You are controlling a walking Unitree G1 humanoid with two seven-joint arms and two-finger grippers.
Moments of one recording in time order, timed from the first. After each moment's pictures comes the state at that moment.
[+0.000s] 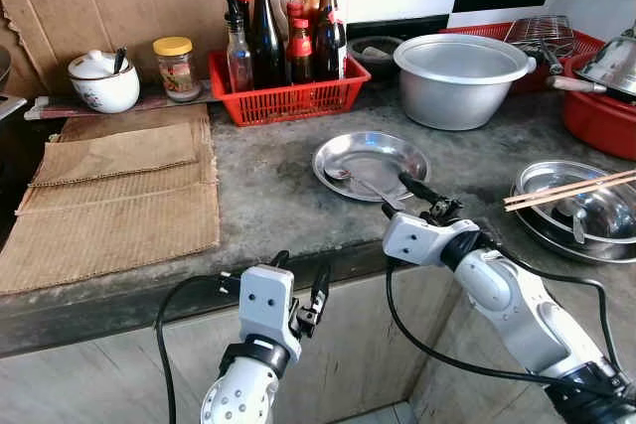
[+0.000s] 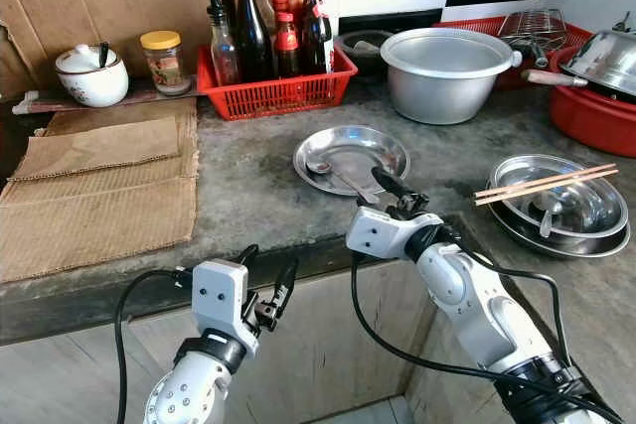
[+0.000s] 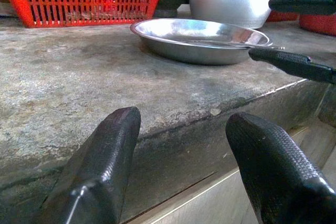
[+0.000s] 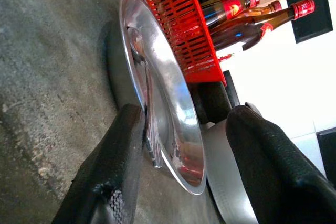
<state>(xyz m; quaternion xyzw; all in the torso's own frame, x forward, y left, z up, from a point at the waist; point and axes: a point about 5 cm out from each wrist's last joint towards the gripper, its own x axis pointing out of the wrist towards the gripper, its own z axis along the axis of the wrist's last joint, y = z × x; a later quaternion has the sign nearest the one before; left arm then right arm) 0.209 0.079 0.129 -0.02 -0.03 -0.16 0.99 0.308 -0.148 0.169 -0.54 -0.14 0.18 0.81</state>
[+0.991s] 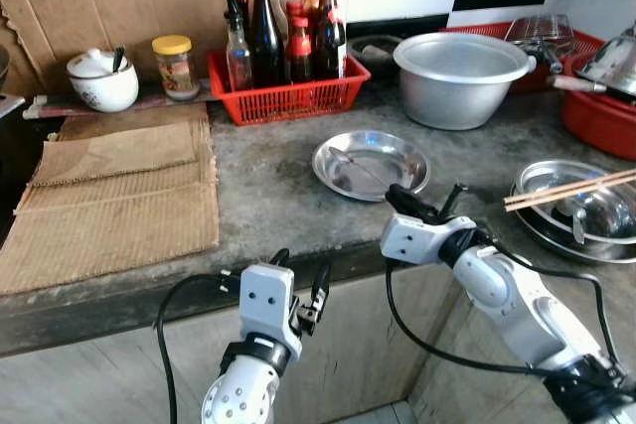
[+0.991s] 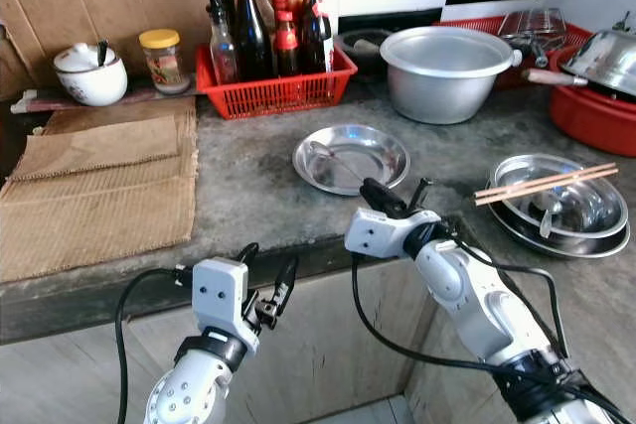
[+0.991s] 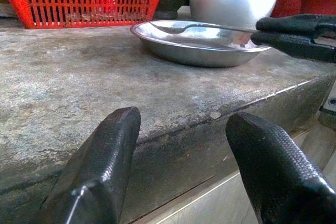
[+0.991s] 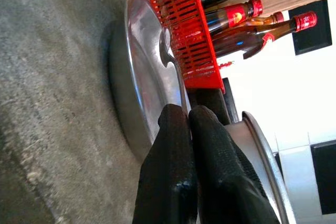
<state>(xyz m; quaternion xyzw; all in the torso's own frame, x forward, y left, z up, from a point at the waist) 0.210 0.079 0.130 -0.02 -0.04 -0.16 0.99 0.313 -0.146 0.171 -0.57 -0.15 0.19 0.79</state>
